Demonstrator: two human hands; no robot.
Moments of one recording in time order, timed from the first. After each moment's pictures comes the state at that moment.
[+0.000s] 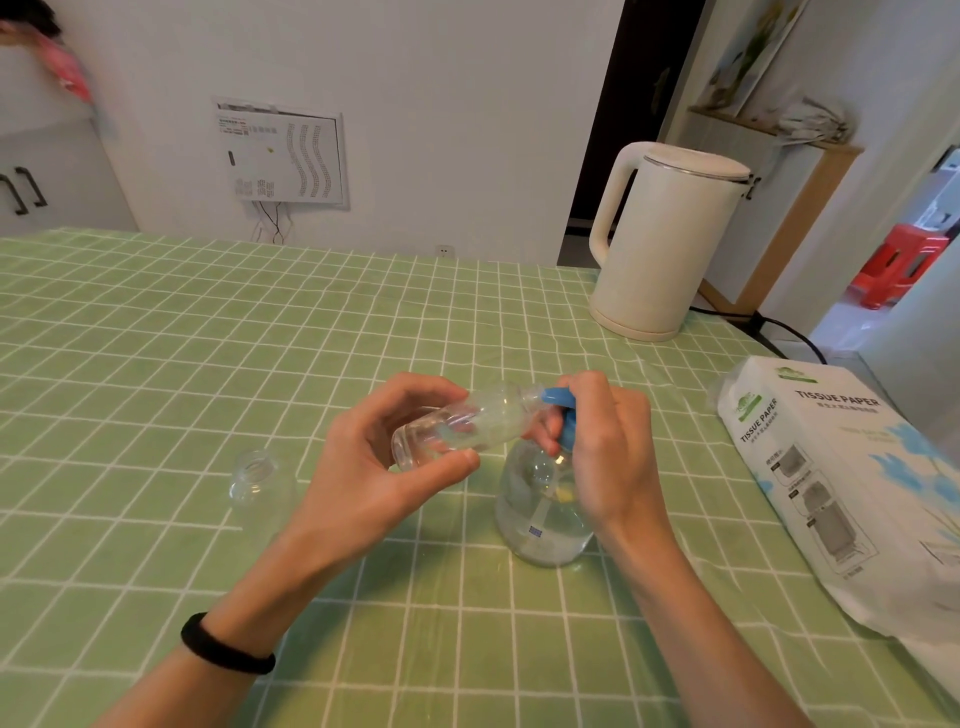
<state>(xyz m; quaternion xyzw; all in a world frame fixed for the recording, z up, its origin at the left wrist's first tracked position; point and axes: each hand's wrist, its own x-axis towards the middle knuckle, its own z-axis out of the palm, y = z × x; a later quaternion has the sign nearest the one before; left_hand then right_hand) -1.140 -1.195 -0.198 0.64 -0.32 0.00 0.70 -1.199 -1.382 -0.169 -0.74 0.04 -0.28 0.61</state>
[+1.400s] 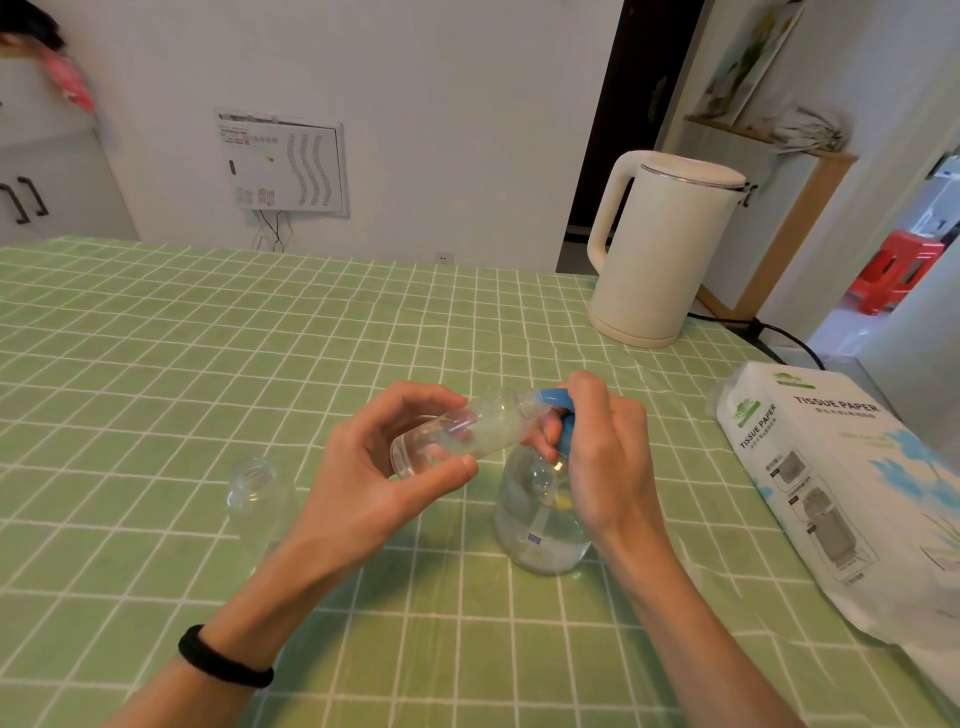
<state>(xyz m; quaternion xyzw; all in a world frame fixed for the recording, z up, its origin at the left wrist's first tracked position) -1.143 -1.196 -0.198 0.63 -0.30 -0.01 0.71 -1.199 -1.383 -0.172 -0.75 0.06 -0.27 0.60</state>
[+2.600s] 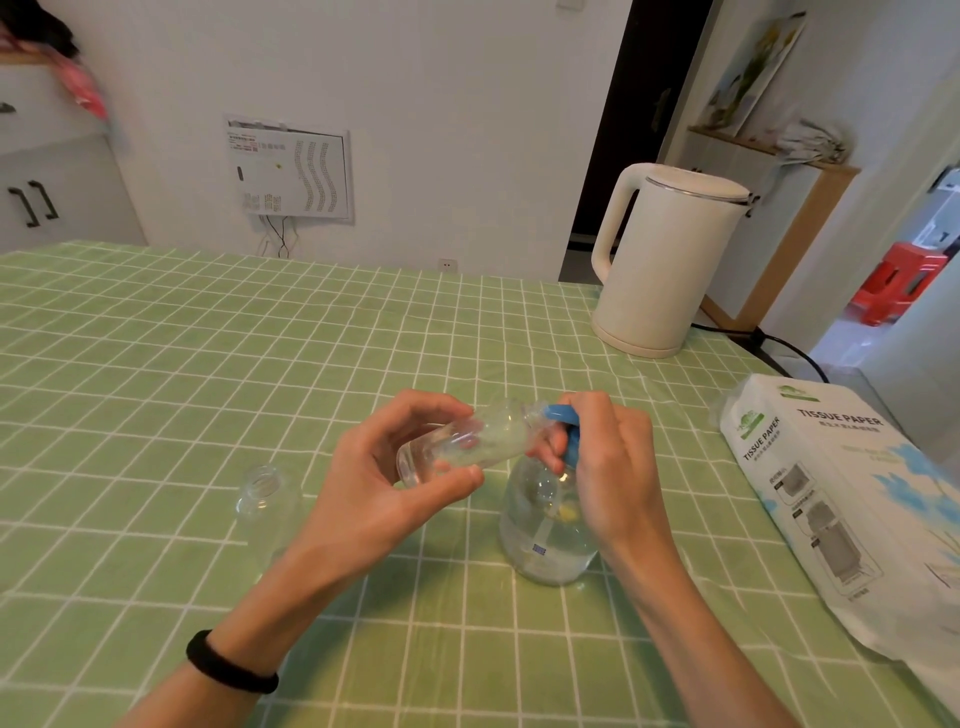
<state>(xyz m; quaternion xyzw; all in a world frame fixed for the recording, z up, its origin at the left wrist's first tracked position) -1.141 -1.196 -0.198 0.64 -0.31 -0.01 0.71 -1.199 -1.384 -0.171 -0.74 0.03 -0.26 0.61</state>
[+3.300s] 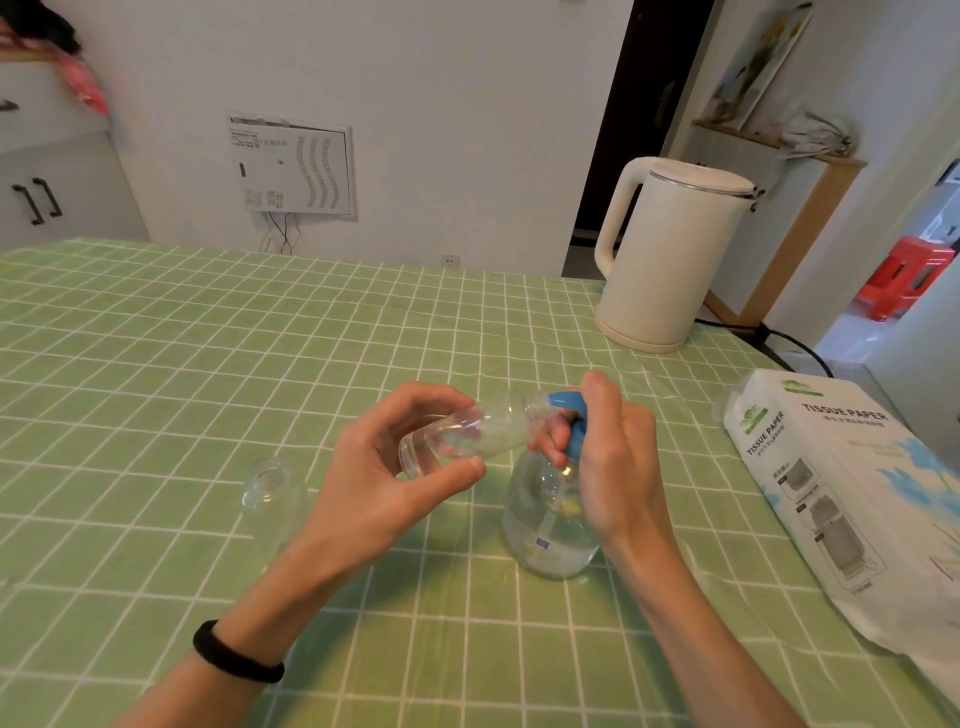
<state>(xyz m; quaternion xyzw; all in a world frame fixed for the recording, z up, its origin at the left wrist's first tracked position) -1.138 -1.195 -0.199 0.64 -0.32 0.01 0.70 -1.200 -1.382 -0.172 -0.75 0.05 -0.27 0.61</state>
